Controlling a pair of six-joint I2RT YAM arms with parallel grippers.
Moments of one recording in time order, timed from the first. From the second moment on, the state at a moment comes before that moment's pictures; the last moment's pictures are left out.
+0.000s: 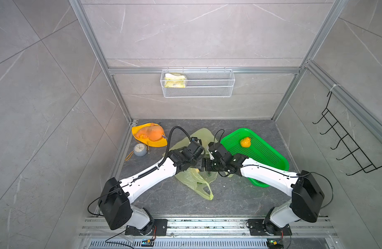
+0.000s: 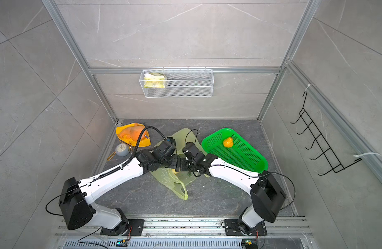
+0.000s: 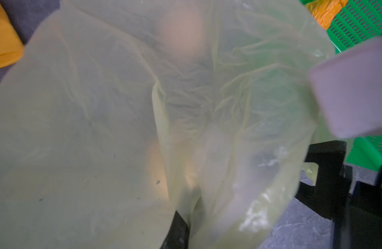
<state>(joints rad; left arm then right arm) -0.85 1.45 1.21 -0.70 -0.19 -0.58 0.82 1.52 1.12 -0.47 -0.07 0.68</state>
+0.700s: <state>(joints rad) -0.85 1.45 1.18 -0.66 -0.17 -0.60 0.10 1.68 1.26 -0.61 0.12 0.66</state>
